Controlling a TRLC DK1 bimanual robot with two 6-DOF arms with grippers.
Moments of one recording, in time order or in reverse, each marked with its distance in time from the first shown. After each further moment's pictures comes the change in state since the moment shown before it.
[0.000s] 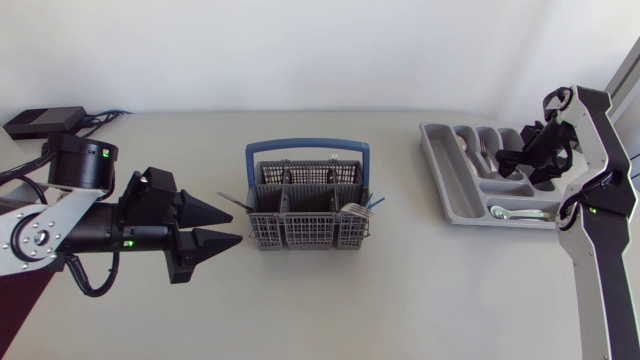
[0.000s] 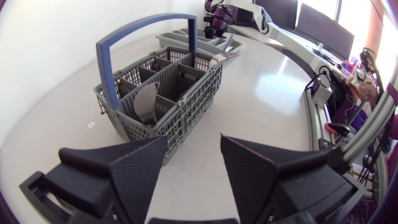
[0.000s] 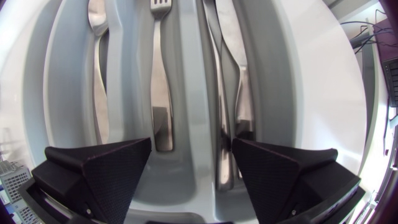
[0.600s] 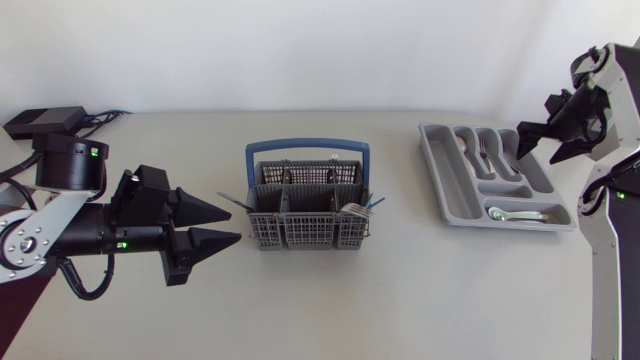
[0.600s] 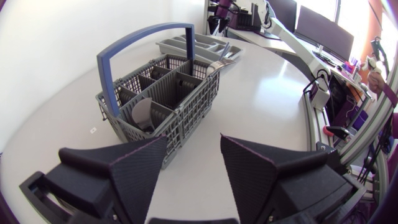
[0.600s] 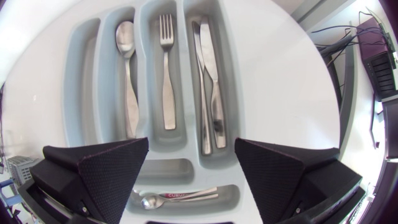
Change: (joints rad) left arm -0.008 -0.062 -0.014 0.000 0.000 -0.026; right arm -0.008 -0.194 -0.001 -0.123 0.018 0.005
